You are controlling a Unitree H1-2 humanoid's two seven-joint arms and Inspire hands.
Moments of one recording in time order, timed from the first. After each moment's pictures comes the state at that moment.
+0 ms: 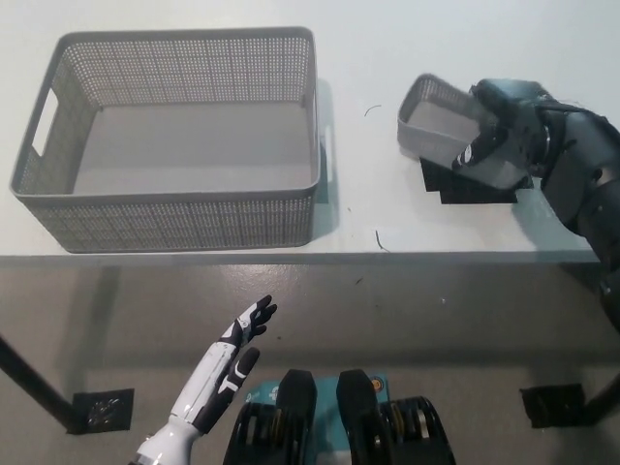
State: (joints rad) left_arm -0.08 0.13 -0.15 0.20 0.13 -0.42 -0.13; right_arm -1.29 -0.26 0.57 1.44 -0.60 -0.05 0.06
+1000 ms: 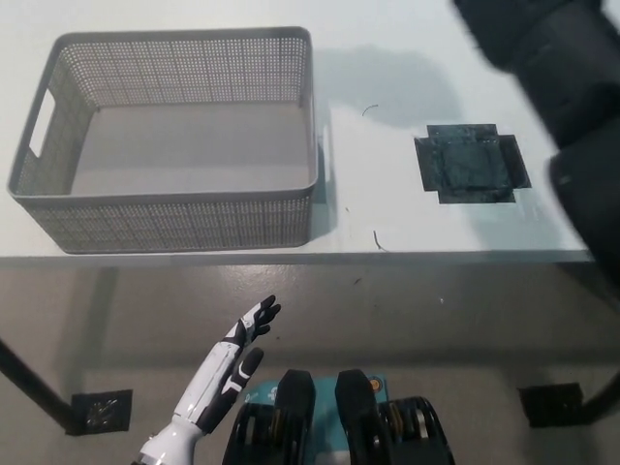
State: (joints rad) left_arm -0.09 0.13 -0.16 0.20 0.14 -0.43 -0.13; right_arm -1.65 -0.07 0.52 1.34 -0.62 -0.17 -0.07
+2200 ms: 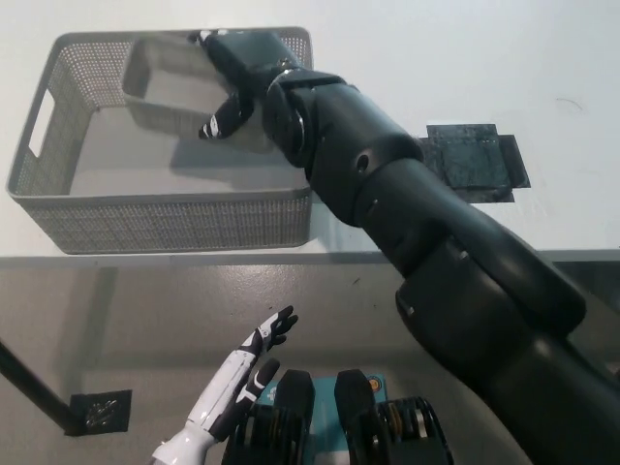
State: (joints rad) left_arm -0.09 0.13 -0.20 0.20 0.14 -0.43 -0.15; right_arm -1.51 0.18 0.54 1.46 -0.61 -0.03 0.05
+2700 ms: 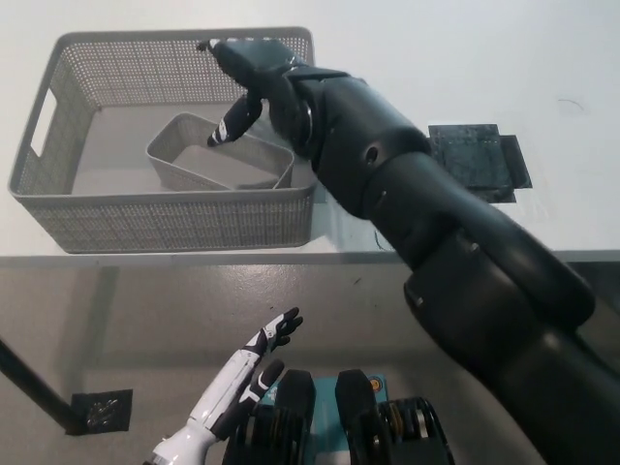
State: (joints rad) left_arm -0.10 0.14 -0.21 0.20 0.14 -0.42 -0.17; right_arm -1.54 0.13 0.49 1.46 -0.59 -0.06 0.09
